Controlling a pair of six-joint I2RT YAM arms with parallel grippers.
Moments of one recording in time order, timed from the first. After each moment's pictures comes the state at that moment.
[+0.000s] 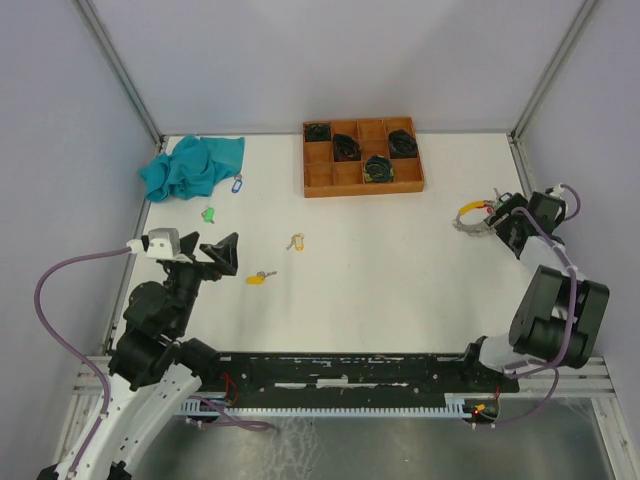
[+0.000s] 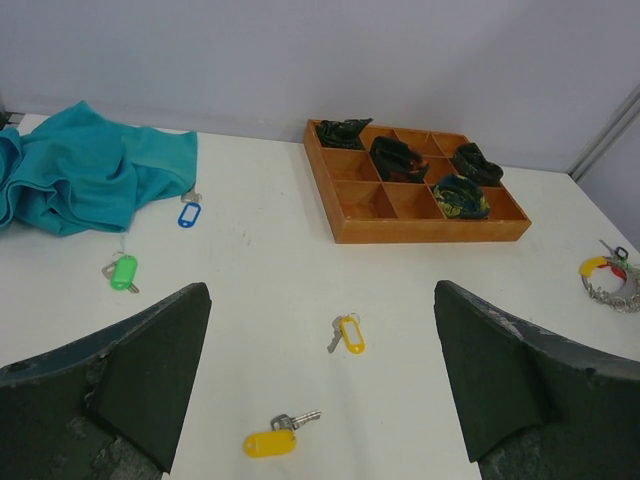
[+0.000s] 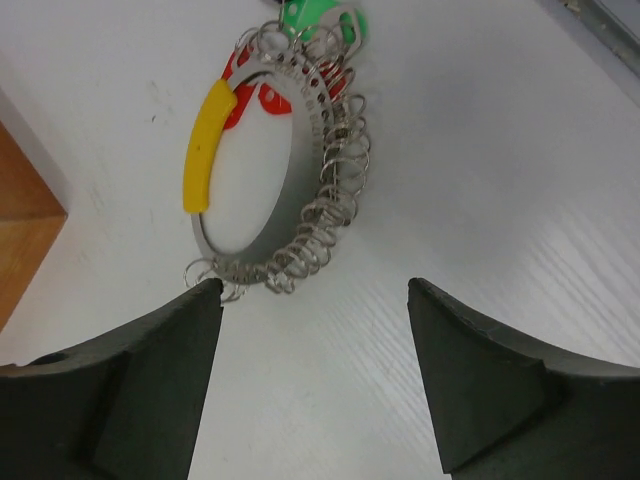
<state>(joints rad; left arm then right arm) -0.50 0.25 0.60 -0.28 -0.34 -0.21 -0.37 1.40 0.75 -0.09 -0.05 0.49</state>
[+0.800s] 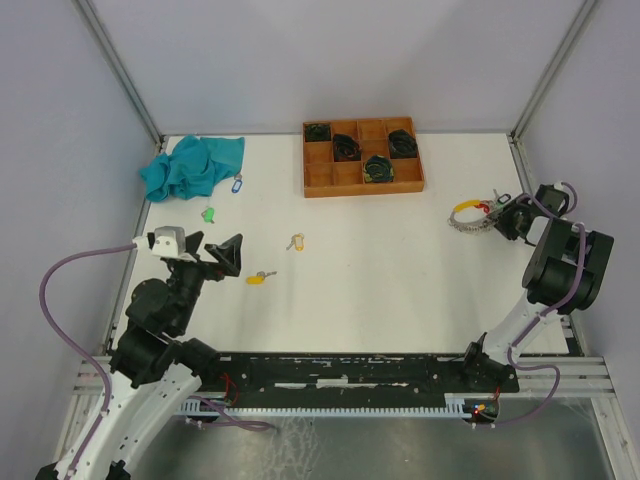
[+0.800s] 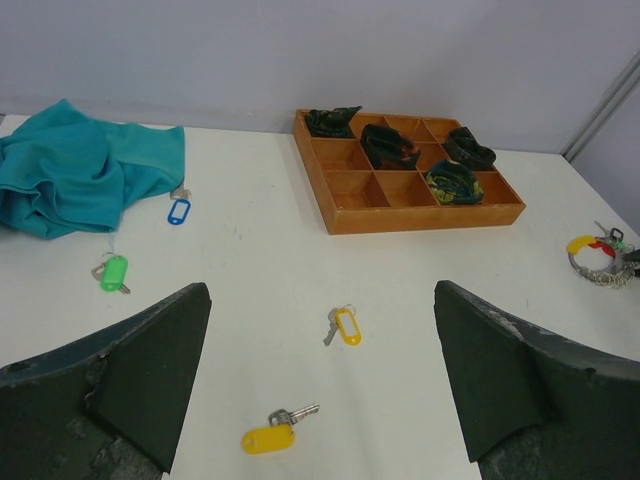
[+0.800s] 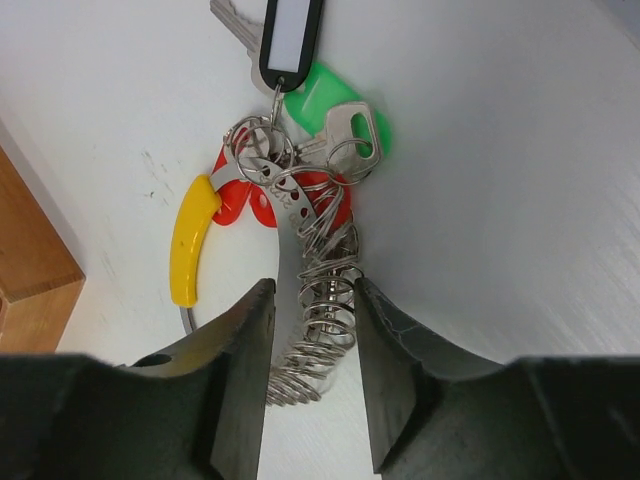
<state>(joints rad) -0.50 0.27 0.60 -0.27 -0.30 -0.20 -0.46 1.83 0.97 0.07 -0.24 0.57</state>
